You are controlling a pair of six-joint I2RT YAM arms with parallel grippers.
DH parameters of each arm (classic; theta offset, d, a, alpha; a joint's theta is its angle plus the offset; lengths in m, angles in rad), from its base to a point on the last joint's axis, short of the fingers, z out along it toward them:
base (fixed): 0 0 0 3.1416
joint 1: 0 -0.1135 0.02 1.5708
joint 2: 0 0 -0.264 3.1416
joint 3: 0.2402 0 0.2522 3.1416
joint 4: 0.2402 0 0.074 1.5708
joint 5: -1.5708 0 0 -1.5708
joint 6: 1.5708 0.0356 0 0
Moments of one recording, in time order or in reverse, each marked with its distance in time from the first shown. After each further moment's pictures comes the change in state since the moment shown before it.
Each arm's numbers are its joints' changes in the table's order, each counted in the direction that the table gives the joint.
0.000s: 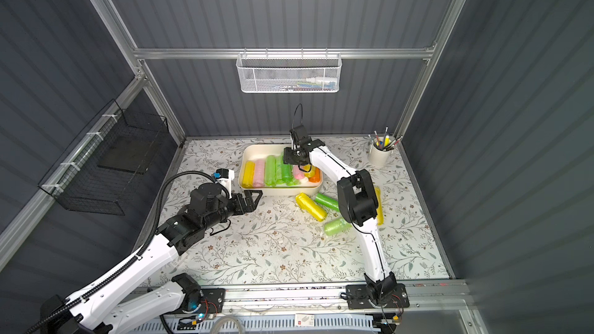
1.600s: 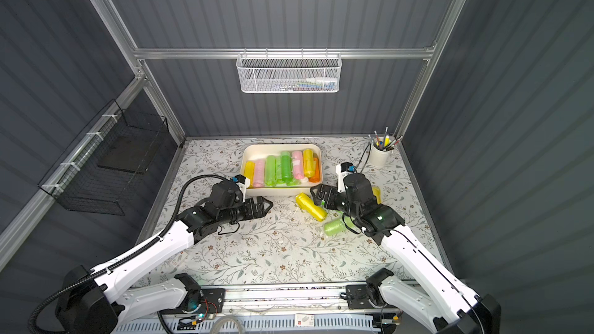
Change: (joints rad) left arm 0.036 0.187 0.033 0.069 -0.142 -0.062; right arm -0.013 -1.341 -1.160 -0.116 -0.040 0.182
